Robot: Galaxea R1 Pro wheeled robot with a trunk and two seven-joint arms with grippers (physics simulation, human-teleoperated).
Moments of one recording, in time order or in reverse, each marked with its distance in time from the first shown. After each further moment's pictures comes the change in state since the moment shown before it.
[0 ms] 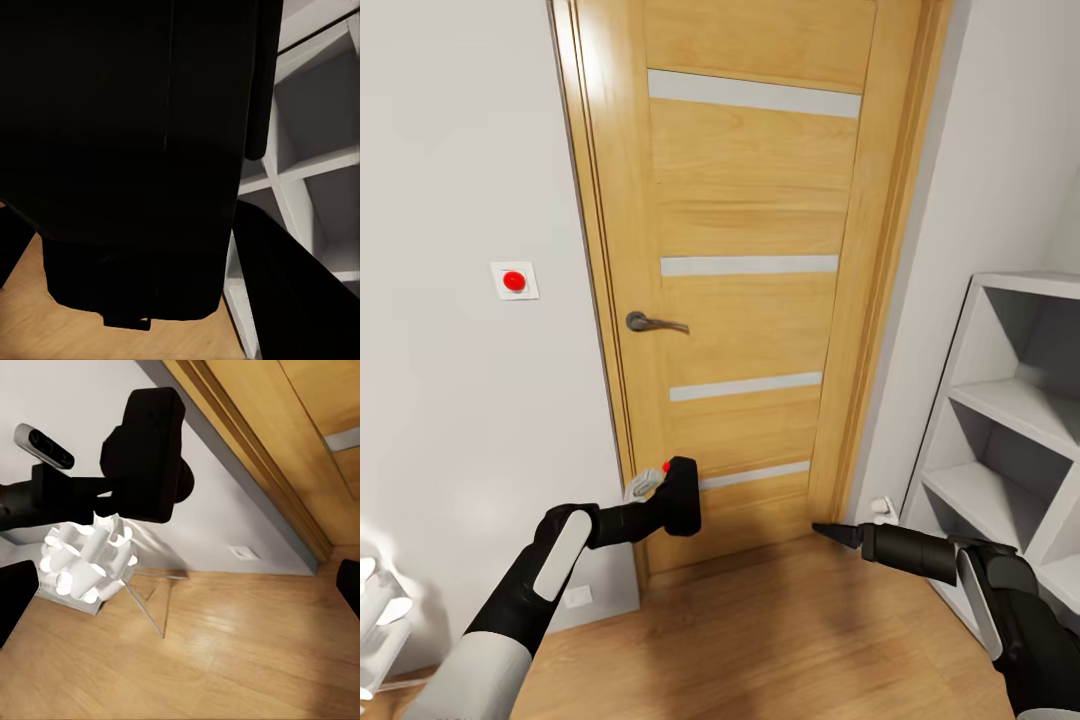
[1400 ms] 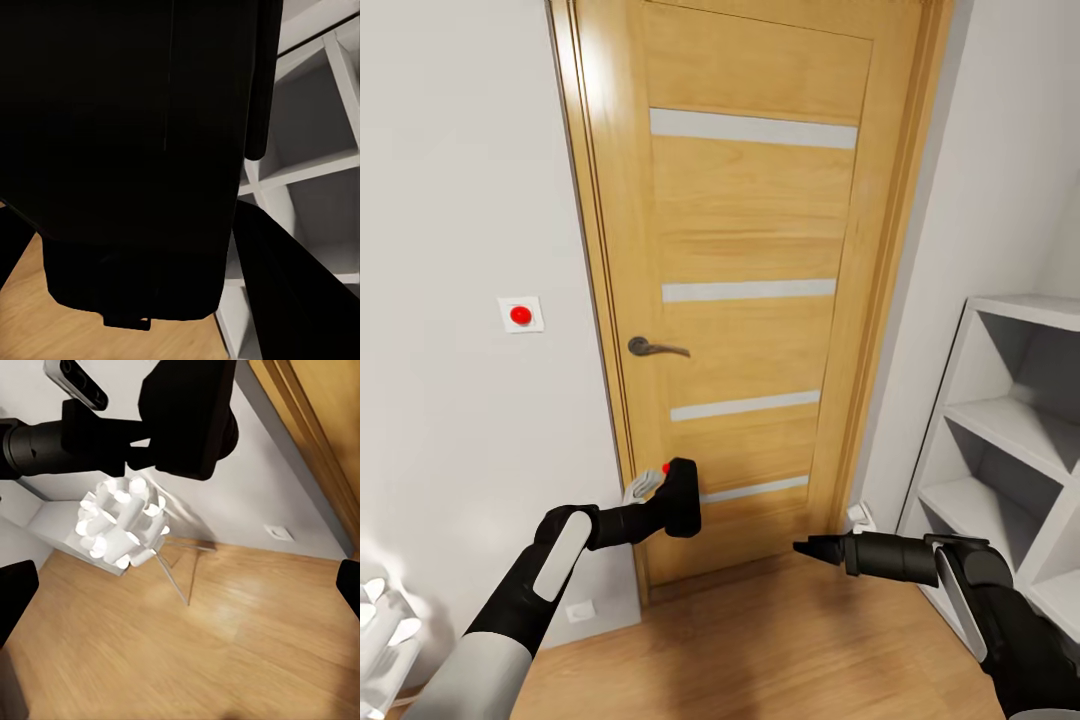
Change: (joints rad) left arm 0.000 0.000 0.002 0.010 0.008 -0.001 0.002; right arm 0.000 -0.016 0.136 -0.008 0.008 0.001 0.048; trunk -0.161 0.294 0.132
